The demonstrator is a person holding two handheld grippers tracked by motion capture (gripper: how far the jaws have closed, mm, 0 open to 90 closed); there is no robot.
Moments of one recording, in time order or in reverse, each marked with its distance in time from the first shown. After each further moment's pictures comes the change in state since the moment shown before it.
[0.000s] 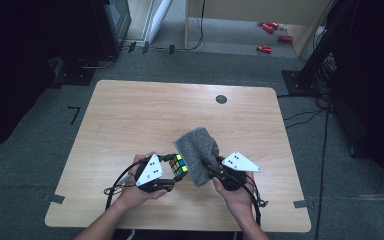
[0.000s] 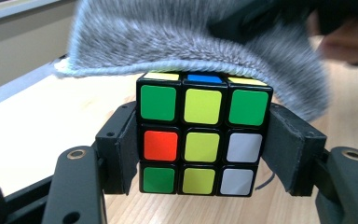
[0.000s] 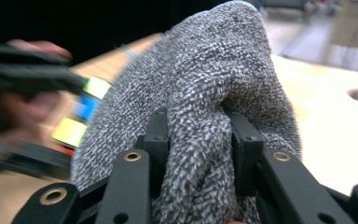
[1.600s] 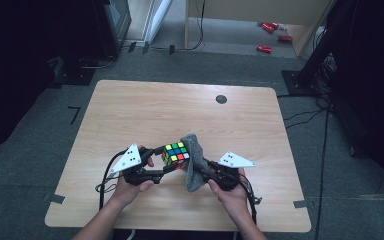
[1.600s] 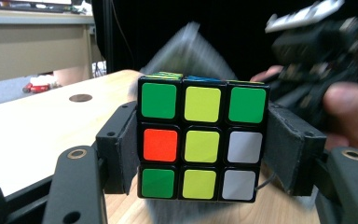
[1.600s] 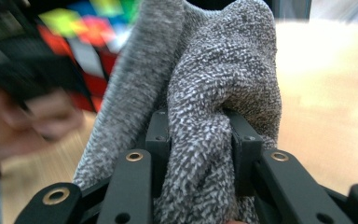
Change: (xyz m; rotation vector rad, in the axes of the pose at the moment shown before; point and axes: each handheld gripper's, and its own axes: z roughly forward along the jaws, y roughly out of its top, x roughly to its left) left arm 0.033 -0.002 -0.027 -0.223 -0.086 -0.252; right arm -0.005 -0.012 0.015 0.041 0.173 0.124
